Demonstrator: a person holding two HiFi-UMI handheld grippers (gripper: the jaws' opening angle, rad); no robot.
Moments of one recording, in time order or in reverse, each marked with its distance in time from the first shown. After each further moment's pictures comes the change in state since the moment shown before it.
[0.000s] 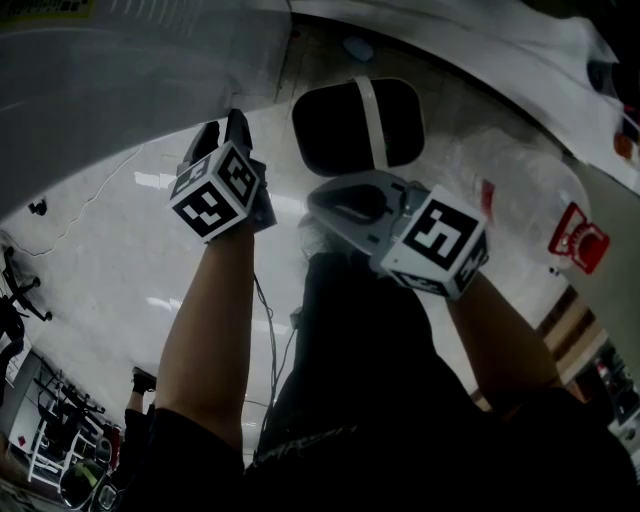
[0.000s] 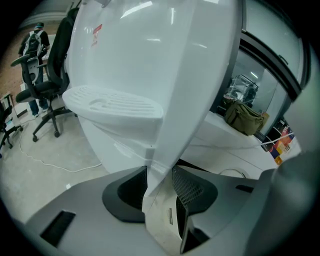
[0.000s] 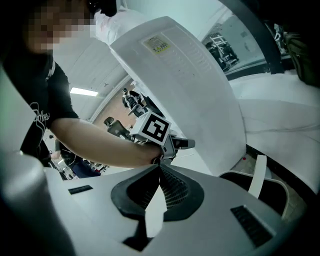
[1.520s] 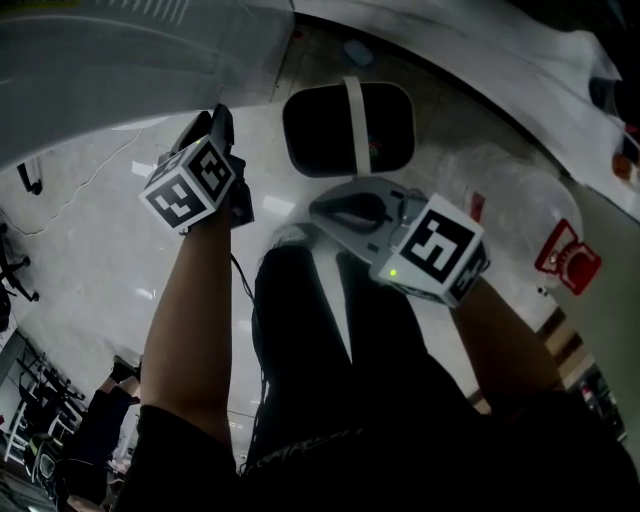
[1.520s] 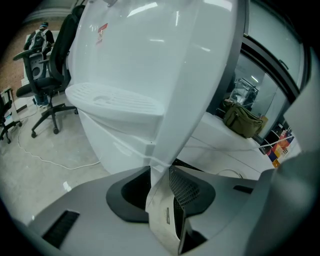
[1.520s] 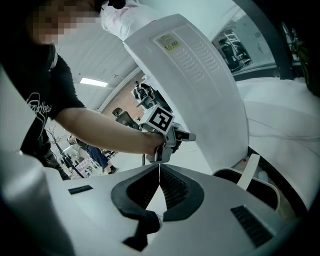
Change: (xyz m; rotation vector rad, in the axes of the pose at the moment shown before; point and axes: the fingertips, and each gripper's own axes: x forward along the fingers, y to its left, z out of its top) left arm -0.002 -0.004 0.002 -0.020 -0.019 -0.040; right arm -0.025 0.005 -0.021 -0.084 0.069 0.068
